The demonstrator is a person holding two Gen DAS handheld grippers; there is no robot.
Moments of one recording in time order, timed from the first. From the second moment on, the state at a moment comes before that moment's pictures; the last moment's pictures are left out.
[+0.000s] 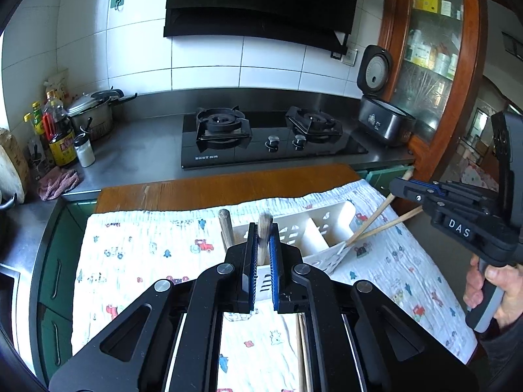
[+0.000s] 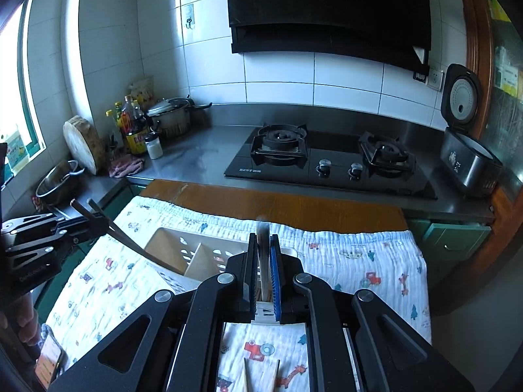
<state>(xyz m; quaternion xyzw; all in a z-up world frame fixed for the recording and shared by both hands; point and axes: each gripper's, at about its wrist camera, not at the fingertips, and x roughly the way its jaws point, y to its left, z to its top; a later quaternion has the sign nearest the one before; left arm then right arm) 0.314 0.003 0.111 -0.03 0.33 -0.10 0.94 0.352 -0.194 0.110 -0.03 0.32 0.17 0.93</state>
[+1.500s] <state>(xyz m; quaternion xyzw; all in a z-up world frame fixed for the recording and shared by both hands) 0.108 0.019 -0.033 -0.09 0.39 -0.11 0.91 0.117 -0.243 -0.080 -0.09 0.40 0.18 0.89</state>
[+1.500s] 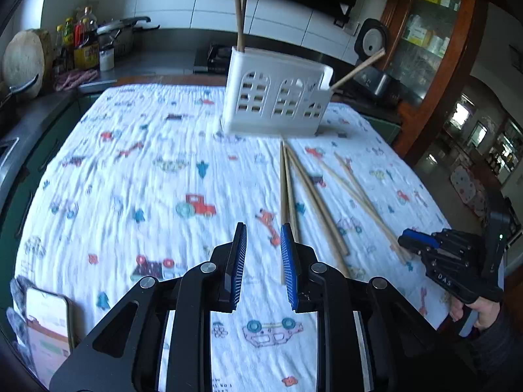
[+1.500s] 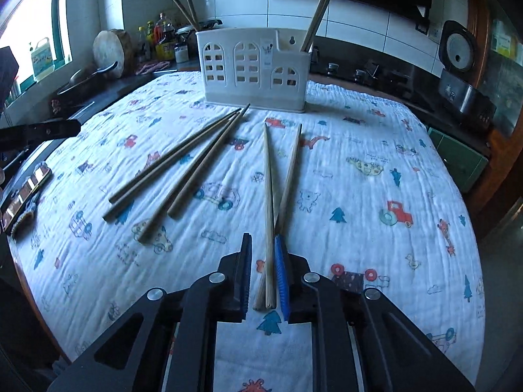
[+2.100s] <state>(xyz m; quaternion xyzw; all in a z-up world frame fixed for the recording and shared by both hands) 0.120 -0.011 -0.079 -0.07 0.44 -0.14 0.88 0.124 -0.241 -0.085 -0.05 0.42 0.19 0.89</state>
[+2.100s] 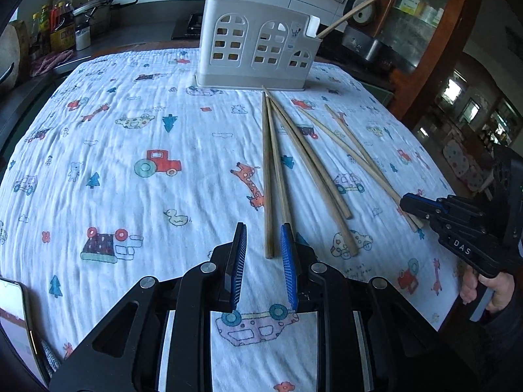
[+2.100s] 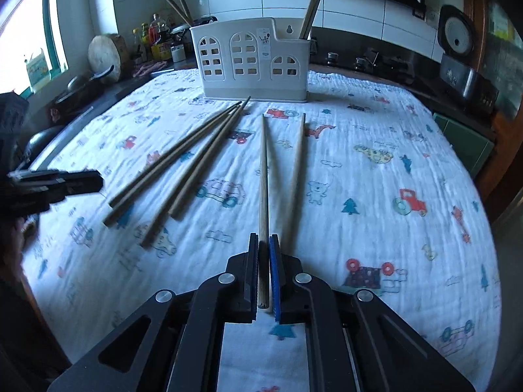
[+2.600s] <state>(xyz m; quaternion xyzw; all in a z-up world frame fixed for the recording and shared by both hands) 0.153 -0.030 -0.096 -0.04 0.44 -0.13 0.89 0.115 -0.220 -0.098 -0.04 0.42 0.16 0.89</state>
